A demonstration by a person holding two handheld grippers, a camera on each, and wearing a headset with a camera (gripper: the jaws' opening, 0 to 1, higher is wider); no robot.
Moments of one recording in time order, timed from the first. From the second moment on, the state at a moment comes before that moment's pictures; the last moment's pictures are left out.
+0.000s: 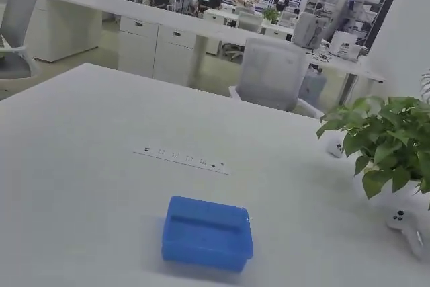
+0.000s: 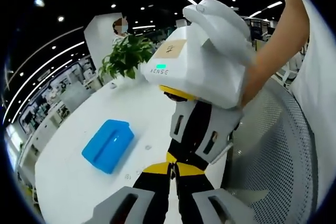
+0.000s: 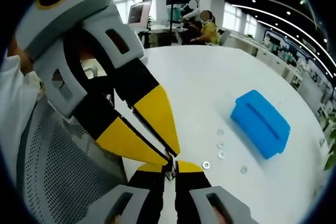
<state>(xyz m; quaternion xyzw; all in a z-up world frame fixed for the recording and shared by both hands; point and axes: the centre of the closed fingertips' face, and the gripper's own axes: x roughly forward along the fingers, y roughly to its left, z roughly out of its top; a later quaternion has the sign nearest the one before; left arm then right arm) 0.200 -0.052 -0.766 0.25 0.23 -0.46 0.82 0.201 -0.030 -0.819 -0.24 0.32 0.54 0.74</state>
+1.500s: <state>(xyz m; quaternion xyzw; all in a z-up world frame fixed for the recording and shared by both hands) 0.216 0.035 -0.755 0.04 0.19 -0.24 0.95 0.267 -0.040 -0.815 -0.13 0.32 0.47 0.81</state>
